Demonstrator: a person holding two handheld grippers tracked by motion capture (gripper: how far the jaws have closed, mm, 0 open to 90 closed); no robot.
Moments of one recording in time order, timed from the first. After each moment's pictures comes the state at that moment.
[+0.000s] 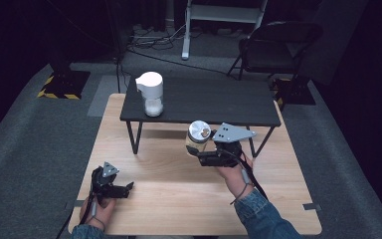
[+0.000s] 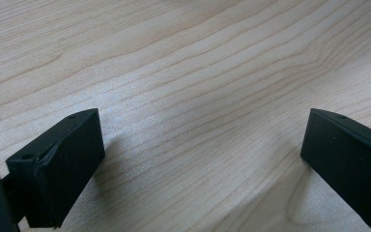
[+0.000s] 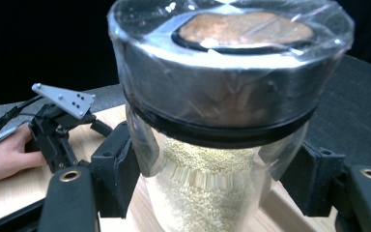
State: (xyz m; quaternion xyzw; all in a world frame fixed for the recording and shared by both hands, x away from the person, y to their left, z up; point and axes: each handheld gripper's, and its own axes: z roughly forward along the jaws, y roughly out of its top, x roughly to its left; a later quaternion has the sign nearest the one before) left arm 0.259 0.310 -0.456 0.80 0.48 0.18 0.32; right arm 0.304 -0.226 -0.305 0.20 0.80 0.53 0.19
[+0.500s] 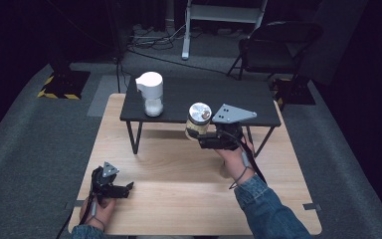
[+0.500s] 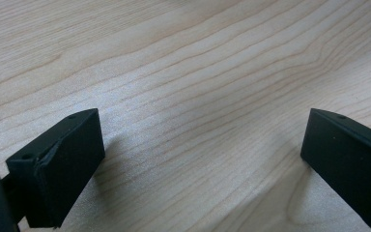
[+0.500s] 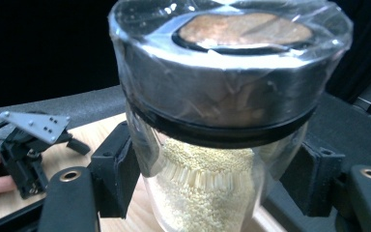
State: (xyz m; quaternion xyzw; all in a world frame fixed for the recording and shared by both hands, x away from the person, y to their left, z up) left arm 0.259 0.310 -0.456 0.80 0.48 0.18 0.32; right arm 0.326 -0.219 -0.270 0.20 0.80 0.53 0.21
